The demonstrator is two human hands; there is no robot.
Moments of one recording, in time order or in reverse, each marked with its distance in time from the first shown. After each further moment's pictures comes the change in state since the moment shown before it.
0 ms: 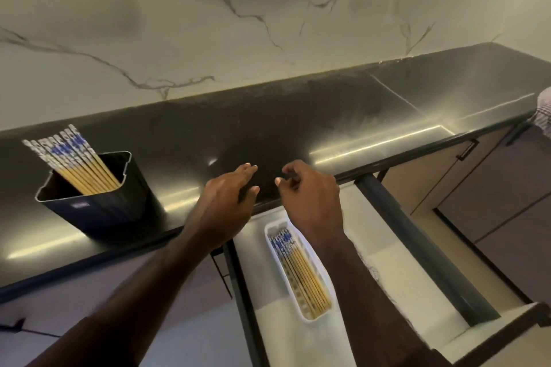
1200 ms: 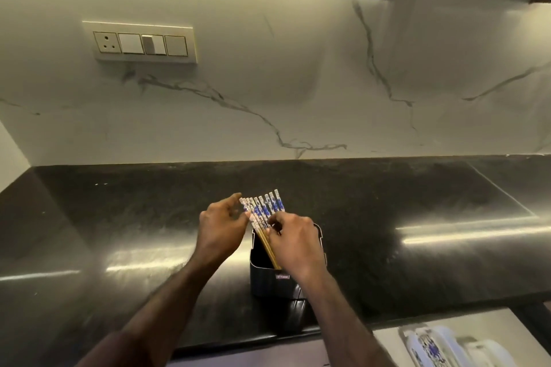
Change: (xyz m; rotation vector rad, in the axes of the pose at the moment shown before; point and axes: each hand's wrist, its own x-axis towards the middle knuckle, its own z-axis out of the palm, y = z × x) left_hand -0.014 -0.321 -0.213 -0.367 0.390 -0.489; right_hand 0.025 -0.299 0.271 -0.081 -0.320 -0.258
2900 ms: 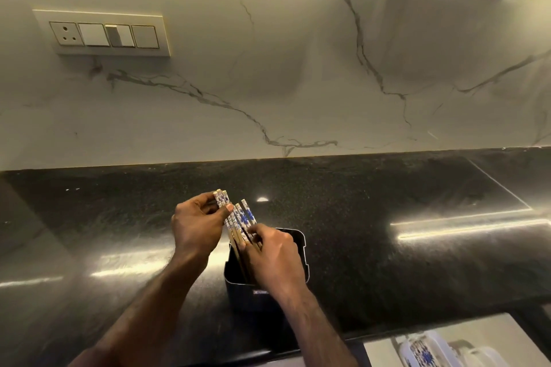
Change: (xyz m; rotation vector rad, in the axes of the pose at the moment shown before) left_hand 0.024 0.007 0.027 -0.459 0.131 -0.160; right_hand 0.009 0.030 0.021 0.154 -0.030 0.011
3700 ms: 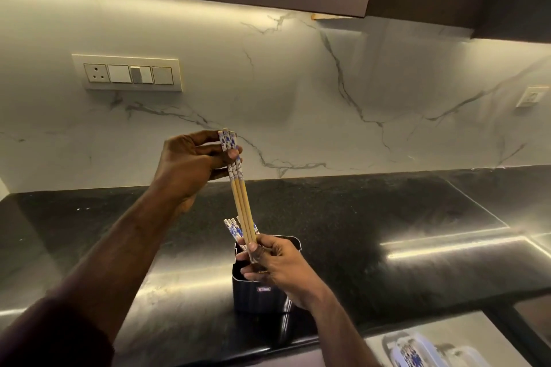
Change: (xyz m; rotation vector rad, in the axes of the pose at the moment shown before) left_hand -0.022 0.156 -0.045 -0.254 -0.364 0.207; right_hand -0.044 -0.030 -0.048 0.887 -0.421 0.196
